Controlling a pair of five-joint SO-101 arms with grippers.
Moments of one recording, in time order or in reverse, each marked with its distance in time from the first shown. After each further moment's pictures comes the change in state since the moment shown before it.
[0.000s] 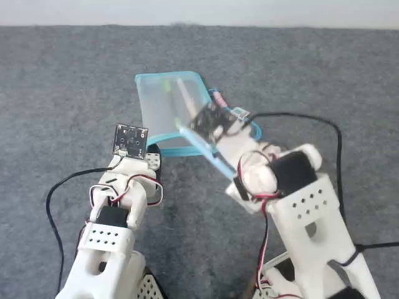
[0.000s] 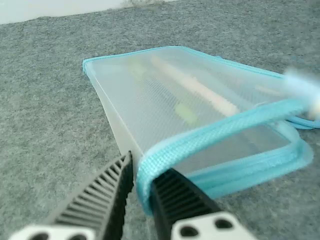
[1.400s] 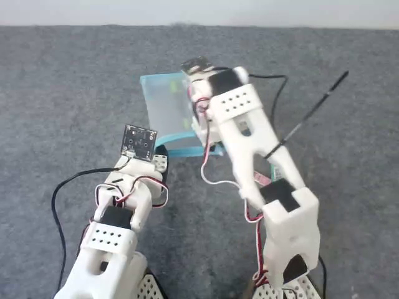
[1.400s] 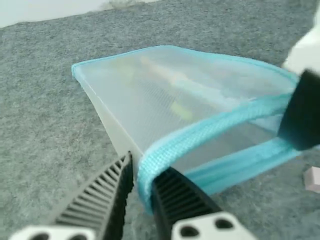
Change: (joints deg) left arm 3.7 0.0 0.0 0.0 0.0; right arm 0.5 61.7 -50.6 -0.1 -20.9
